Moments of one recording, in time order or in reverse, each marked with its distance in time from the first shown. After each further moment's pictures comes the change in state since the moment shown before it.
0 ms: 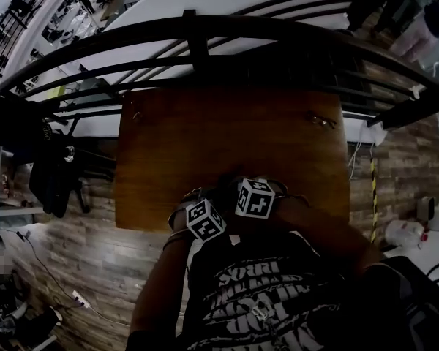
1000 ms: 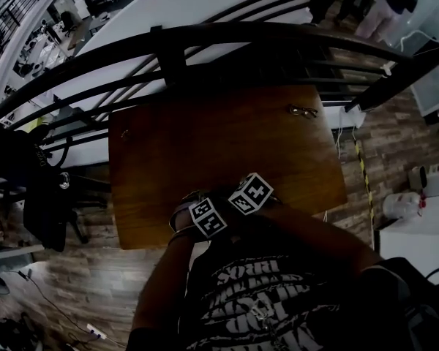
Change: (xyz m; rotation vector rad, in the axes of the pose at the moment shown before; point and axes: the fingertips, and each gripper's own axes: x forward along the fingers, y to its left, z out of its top) left arm 0.025 0.015 -0.051 0.130 0.120 -0.040; right arm 0.026 -0.004 0.012 0.774 -0.159 -0.022
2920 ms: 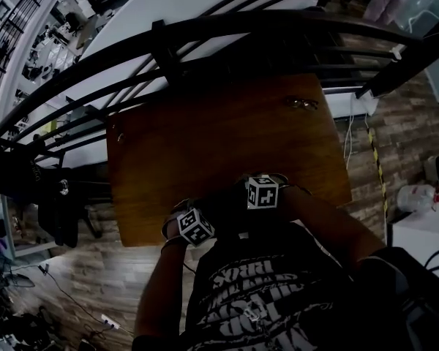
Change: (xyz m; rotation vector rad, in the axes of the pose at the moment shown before) left arm 0.000 -0.020 -0.004 -0.029 0.047 0.023; right arm -0.010 -0.066 -0.074 -0.768 0.116 0.060
